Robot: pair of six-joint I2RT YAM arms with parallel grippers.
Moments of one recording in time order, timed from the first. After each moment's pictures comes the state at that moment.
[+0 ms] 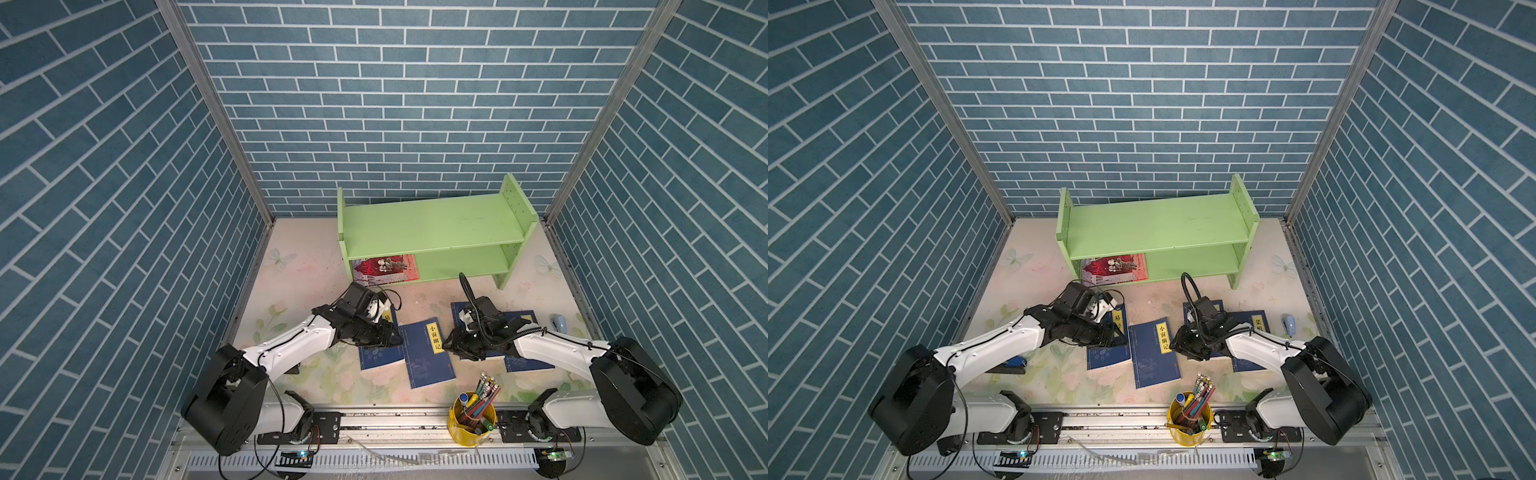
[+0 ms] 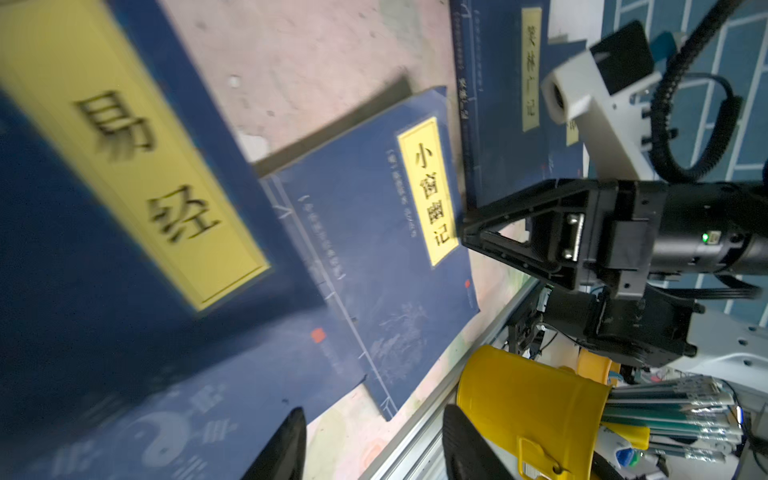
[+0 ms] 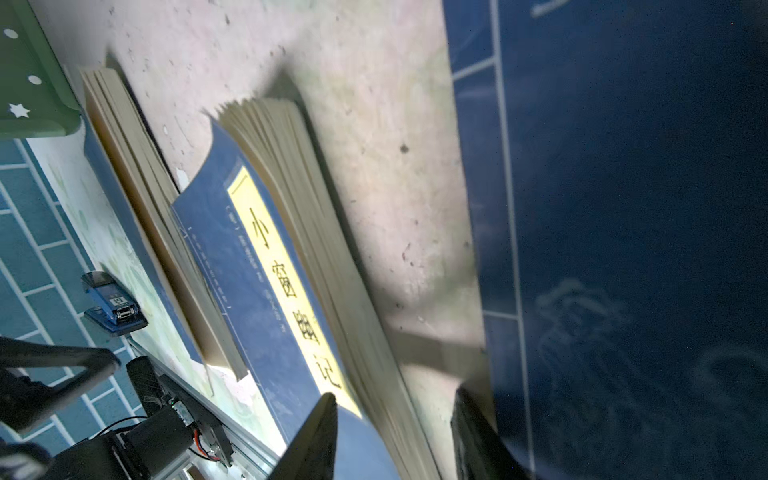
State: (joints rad) left arm -0.62 1.36 0.72 -0.42 0.62 -0.53; right arm 0.66 1.35 0.54 -0.27 -0.39 0.89
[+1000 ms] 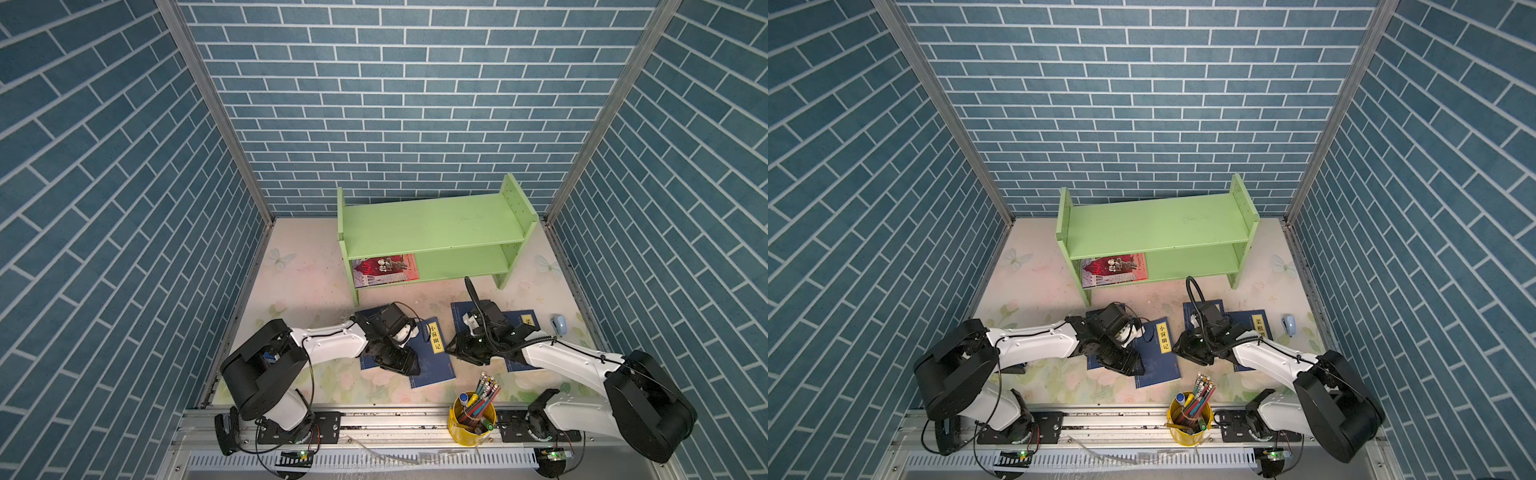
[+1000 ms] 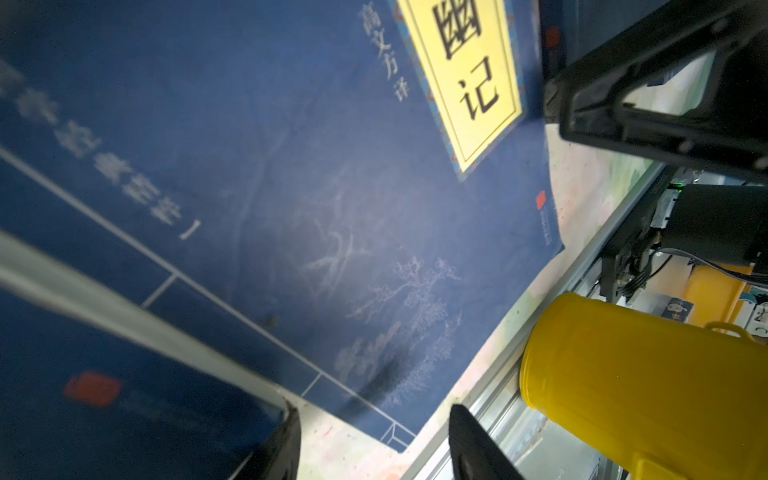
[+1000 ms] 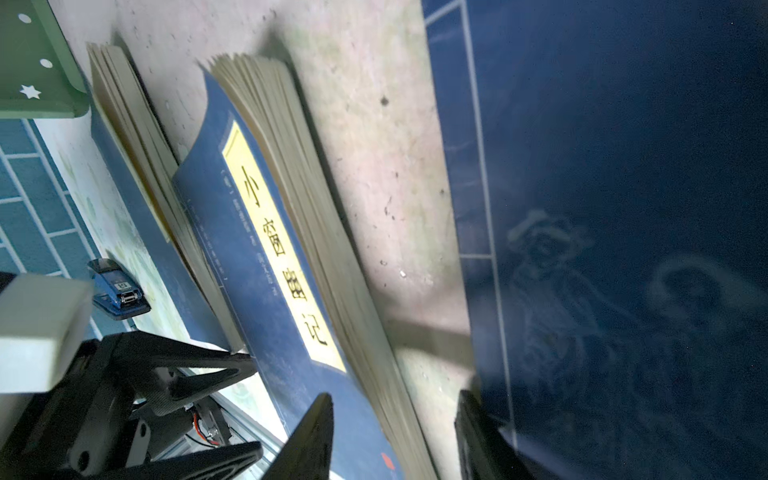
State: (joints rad) left arm -0.88 1.55 0.72 -0.35 0.51 -0.53; right arm 0.66 1.27 0.48 -0.29 -0.41 0.89
